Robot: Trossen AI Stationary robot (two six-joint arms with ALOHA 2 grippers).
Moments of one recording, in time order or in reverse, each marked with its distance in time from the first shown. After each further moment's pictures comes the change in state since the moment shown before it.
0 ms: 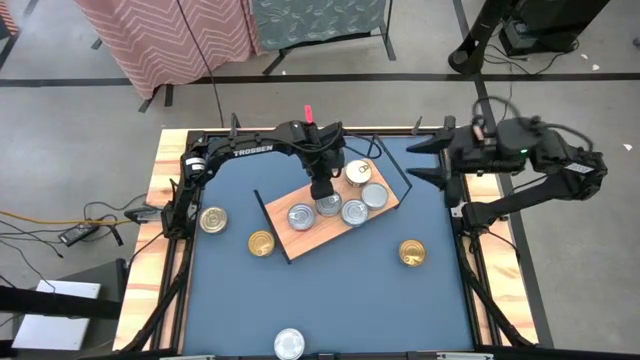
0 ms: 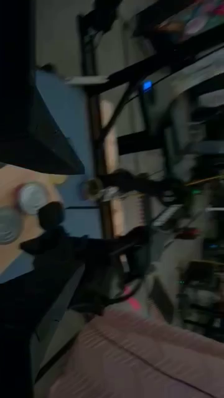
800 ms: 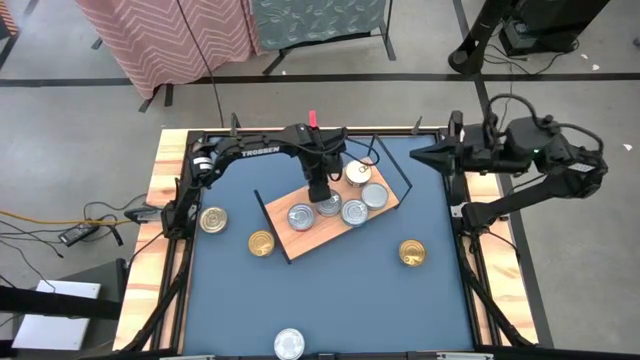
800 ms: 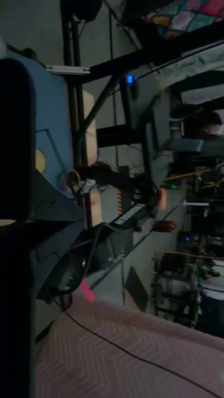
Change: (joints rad) left arm 0.008 0.060 -0.002 -0.049 0.043 0.009; right arm 0.049 -0.033 0.000 0.089 0.083 -0.066
